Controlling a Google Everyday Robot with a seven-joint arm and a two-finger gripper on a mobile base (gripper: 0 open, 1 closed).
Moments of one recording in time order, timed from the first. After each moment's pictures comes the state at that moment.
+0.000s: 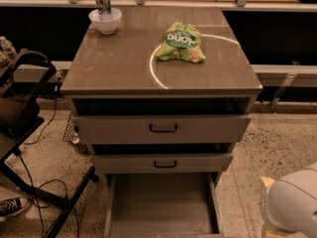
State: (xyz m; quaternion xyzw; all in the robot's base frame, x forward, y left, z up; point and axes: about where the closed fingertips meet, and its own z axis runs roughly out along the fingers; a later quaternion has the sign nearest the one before) arm 0.322 -0.286 0.640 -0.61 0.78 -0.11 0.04
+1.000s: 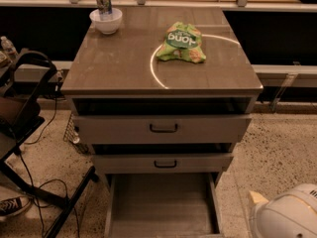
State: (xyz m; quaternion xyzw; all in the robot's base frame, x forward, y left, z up) arm 0.311 -0.273 0.577 -0.62 0.78 -0.09 0.05
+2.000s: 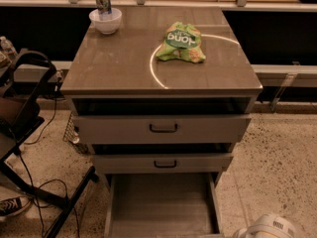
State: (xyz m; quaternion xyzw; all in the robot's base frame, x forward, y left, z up) arm 0.289 -0.253 0.415 -0.58 0.81 -0.03 0.08
